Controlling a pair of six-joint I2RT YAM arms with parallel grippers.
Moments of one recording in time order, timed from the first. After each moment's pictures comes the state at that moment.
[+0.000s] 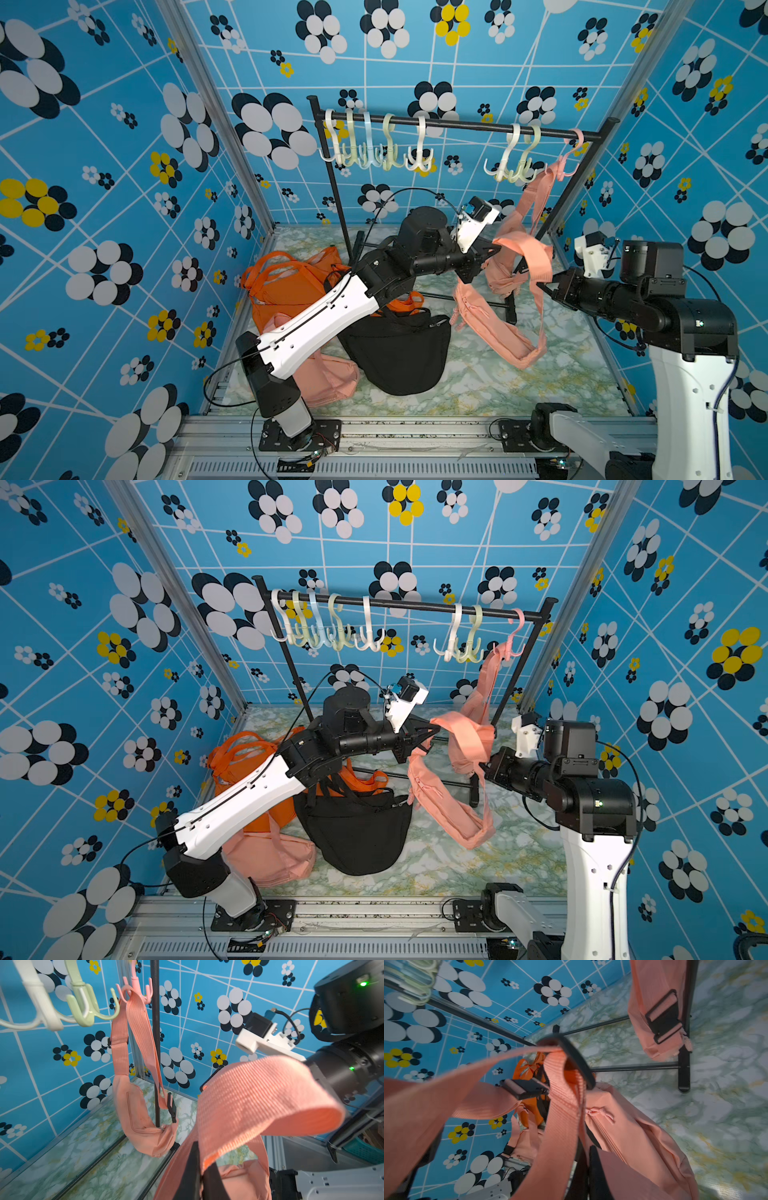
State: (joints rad) left arm -0.94 1.62 1.80 -0.35 0.32 -0.11; right arm -0.03 1.04 1.62 -1.40 -0.36 0.38
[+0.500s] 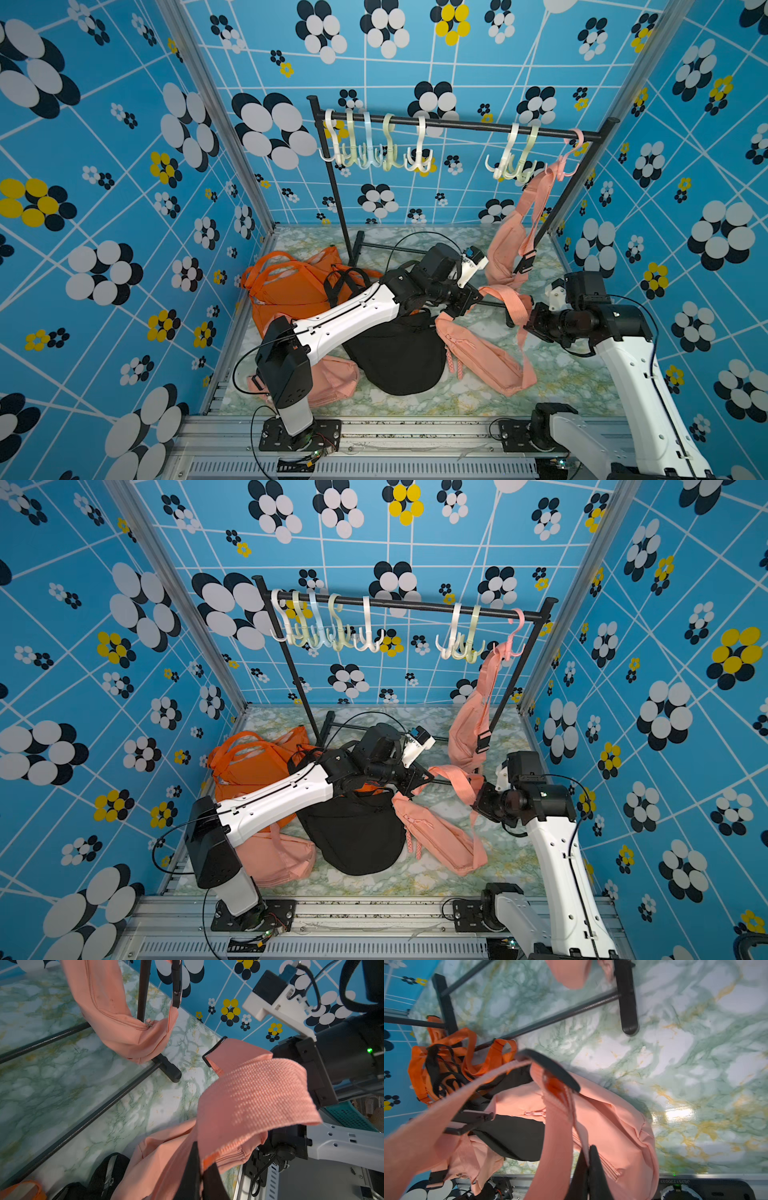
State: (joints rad) left arm -0.93 1.75 1.58 -0.41 0.39 -0.26; right arm -0.03 0.97 1.02 -1.24 -0.24 0.43
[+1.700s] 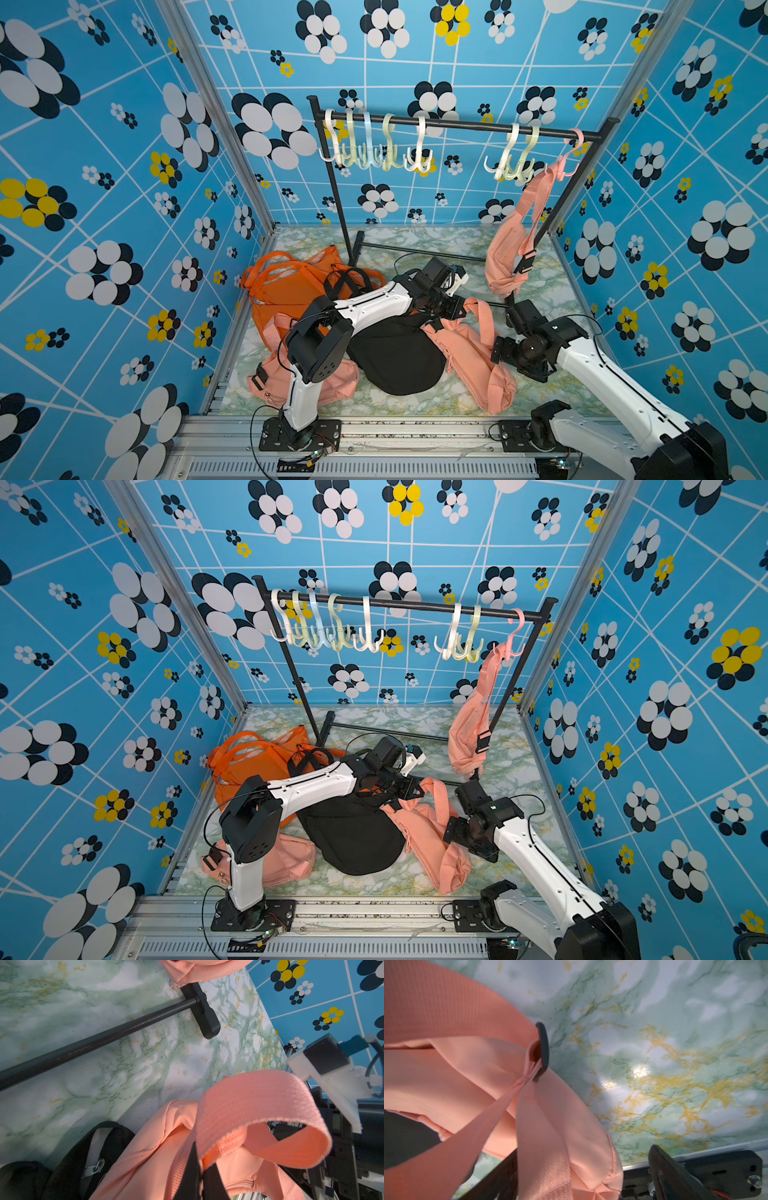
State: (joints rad) left arm -0.83 1.96 1.49 -0.37 0.51 -0.41; right arm 0.40 1.04 0.71 -1.12 0.01 0.75
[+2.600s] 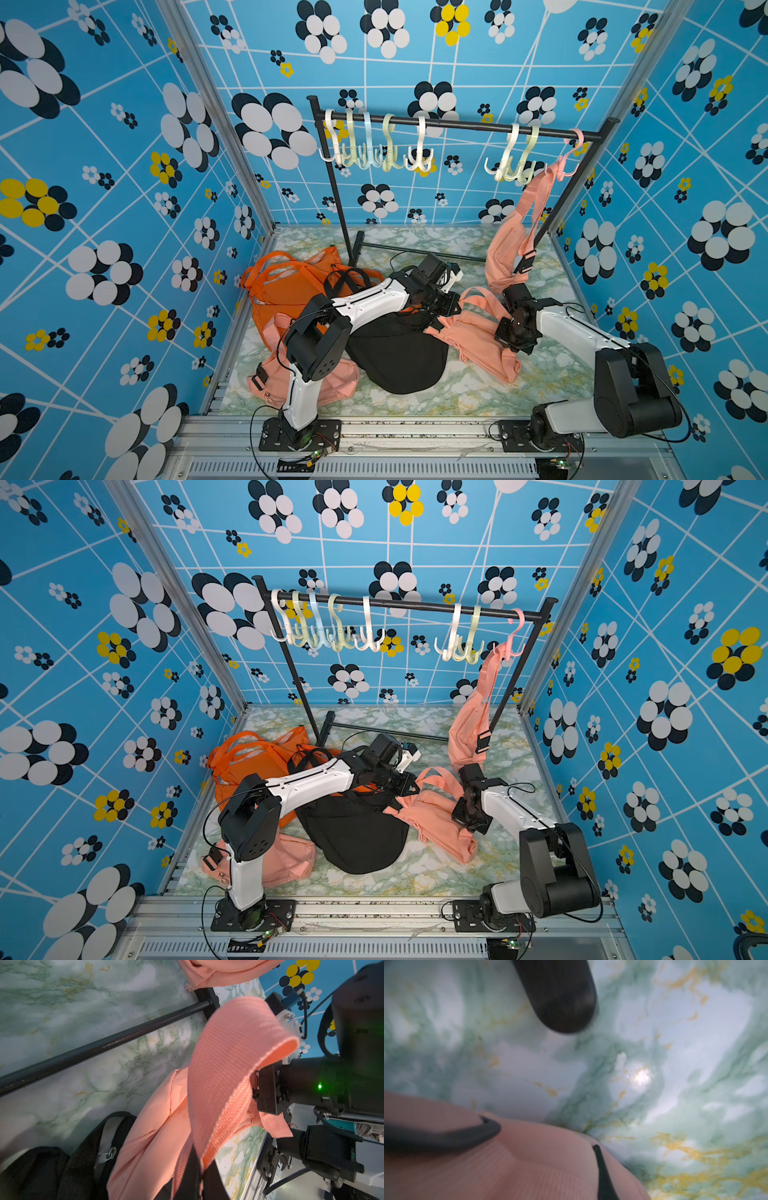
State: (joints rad) left arm -0.81 1.96 1.50 -0.40 0.51 -0.41; right arm 0.16 1.46 0.81 -0.78 0.05 0.68
